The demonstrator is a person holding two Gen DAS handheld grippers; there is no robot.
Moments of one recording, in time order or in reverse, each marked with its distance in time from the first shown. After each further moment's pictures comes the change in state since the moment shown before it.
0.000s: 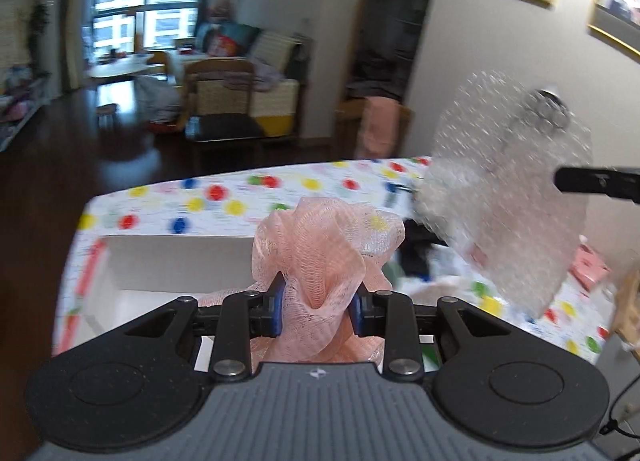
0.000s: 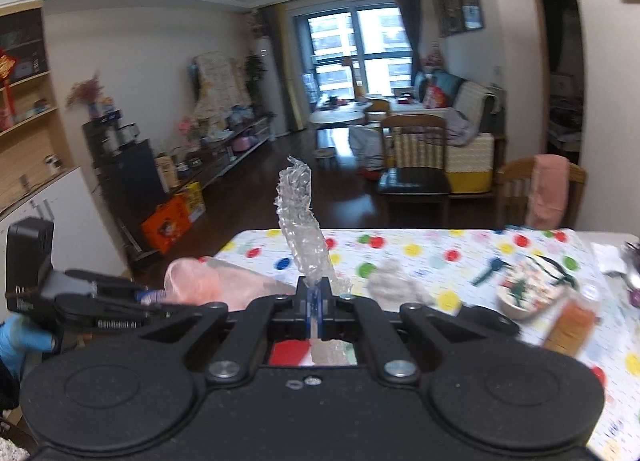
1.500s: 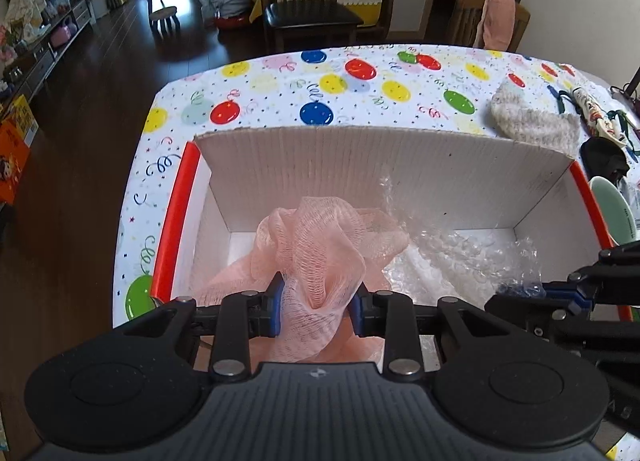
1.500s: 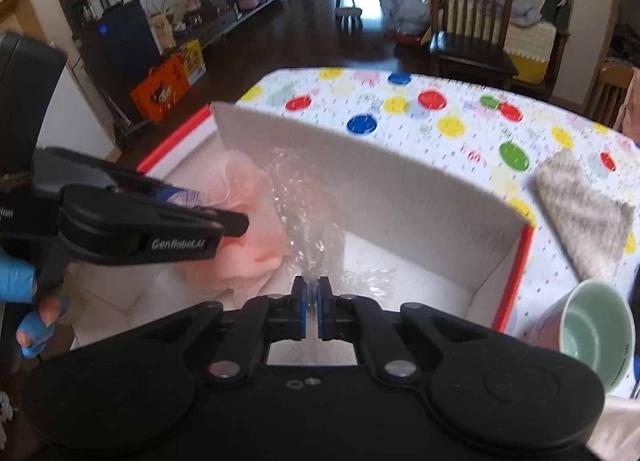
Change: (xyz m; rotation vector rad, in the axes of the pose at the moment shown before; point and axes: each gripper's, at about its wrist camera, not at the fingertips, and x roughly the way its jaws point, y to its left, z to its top) left arm 0.166 0.172 -0.025 -0.037 0.338 0.208; right arm 0.293 0.128 -0.065 -0.037 0.443 -0.014
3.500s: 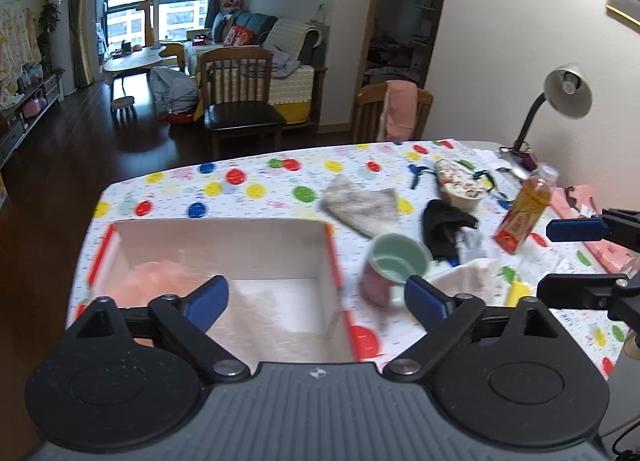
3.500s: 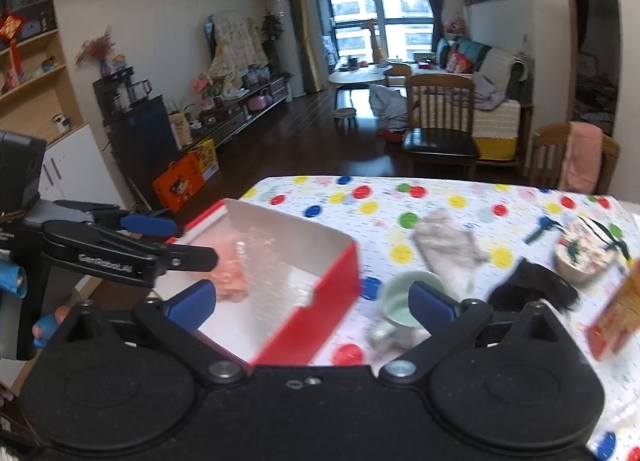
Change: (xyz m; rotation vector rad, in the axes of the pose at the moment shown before) left arm -0.171 -0.135 -0.047 0.042 -0.304 -0.148; right arm -0.217 -0.099 -0.089 0.025 -0.338 0.037
